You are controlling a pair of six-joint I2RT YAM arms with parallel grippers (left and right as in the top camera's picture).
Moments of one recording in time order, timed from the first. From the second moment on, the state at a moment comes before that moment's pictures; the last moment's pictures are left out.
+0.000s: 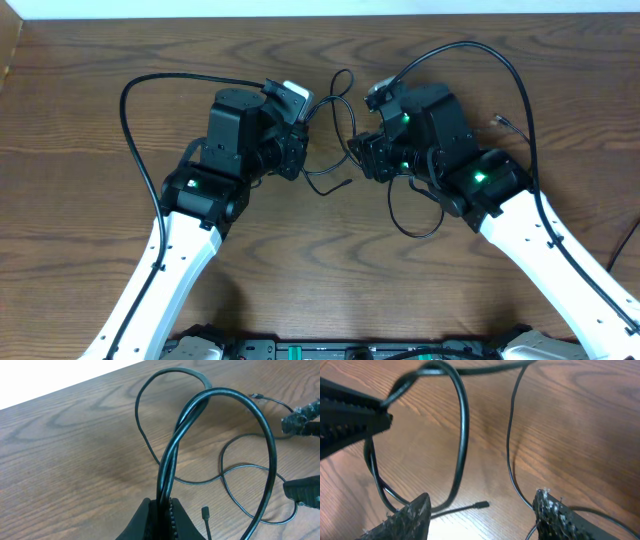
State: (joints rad) left arm -0.34 1.27 1.11 -0.52 0.23 0.09; right arm 0.57 1.41 1.25 -0.56 -0.14 0.17
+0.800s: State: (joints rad) left arm -0.34 1.27 1.11 -0.55 0.34 0.09; right arm 0.59 1.56 1.25 -0.51 -0.11 0.18
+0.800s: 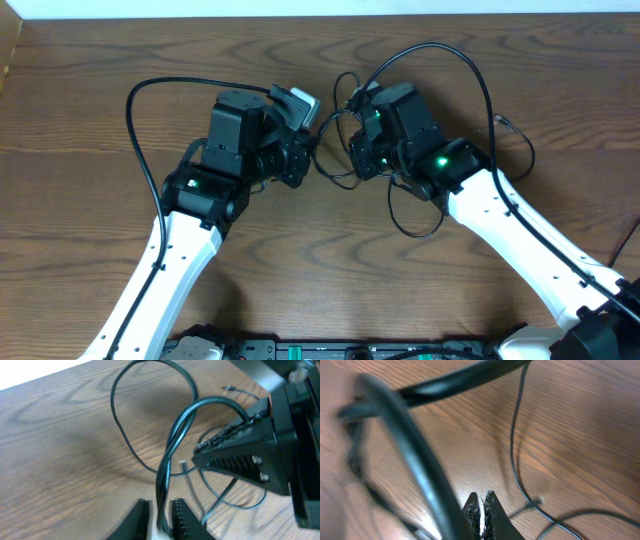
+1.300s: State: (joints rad) left arm -0.34 1.27 1.11 -0.56 0.34 0.09; right arm 0.59 1.35 1.25 -0.56 0.08 0.18
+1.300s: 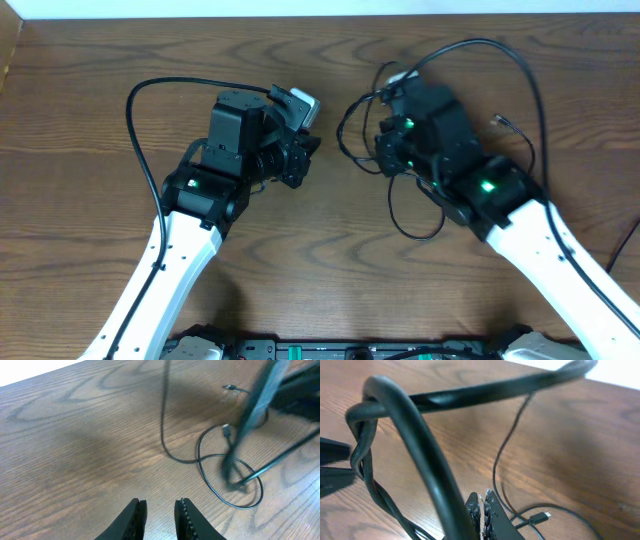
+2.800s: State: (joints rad) left arm -0.34 1.27 1.11 -0.41 0.64 0.23; right arm 0.59 1.32 1.25 -0.57 0.08 0.18
